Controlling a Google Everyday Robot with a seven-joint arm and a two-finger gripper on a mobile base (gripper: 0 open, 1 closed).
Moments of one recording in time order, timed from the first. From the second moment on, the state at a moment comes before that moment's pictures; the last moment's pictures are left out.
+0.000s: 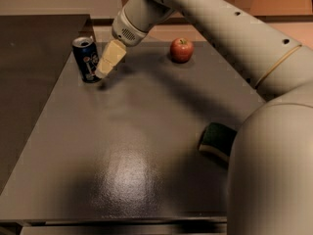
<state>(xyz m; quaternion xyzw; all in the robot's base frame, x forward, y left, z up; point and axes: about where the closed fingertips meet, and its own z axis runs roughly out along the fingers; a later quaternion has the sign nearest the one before) 0.673 0.129 0.898 -0.62 0.69 0.19 0.31</state>
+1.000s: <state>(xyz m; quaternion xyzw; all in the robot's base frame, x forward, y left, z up) 0.679 0.176 0.899 -0.63 0.67 0.23 0.33</state>
